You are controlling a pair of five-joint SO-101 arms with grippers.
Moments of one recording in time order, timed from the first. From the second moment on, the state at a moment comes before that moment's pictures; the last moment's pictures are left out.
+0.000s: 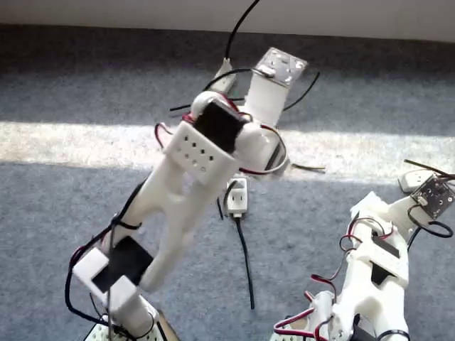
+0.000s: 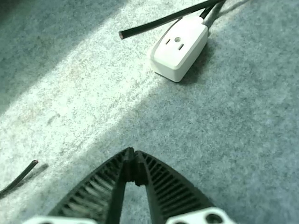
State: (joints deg) left arm 33.5 7.1 -32.8 101.5 12.3; right arm 28.9 -31.9 76.0 5.8 -13.1
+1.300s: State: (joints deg) left arm -18.4 -8.5 31.0 71.5 21.1; right arm -18.8 -10.2 26.9 76.7 8.3
